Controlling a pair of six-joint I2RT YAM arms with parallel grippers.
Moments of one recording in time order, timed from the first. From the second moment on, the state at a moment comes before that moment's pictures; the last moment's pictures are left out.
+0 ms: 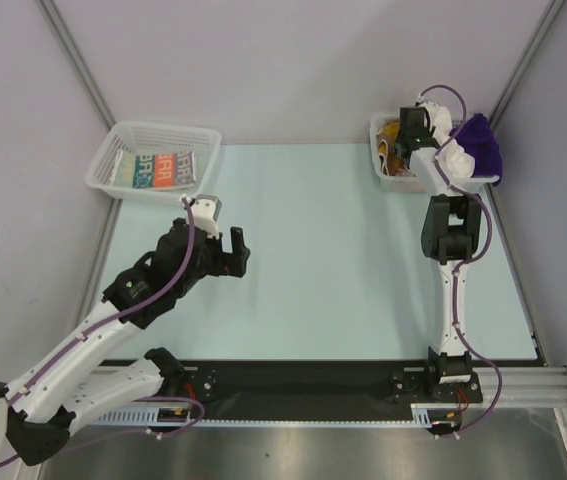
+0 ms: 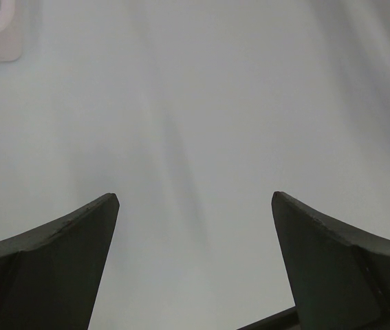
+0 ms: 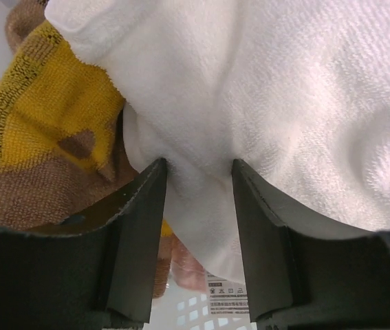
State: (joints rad) left arm -0.72 0.84 0.93 -0.60 -0.32 -0.34; right arm 0.06 2.47 2.23 -0.37 0.39 0.28
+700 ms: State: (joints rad) left arm -0.72 0.85 0.93 -0.60 -0.31 -0.34; right arm 0.06 2.44 2.24 -0.37 0.46 0.21
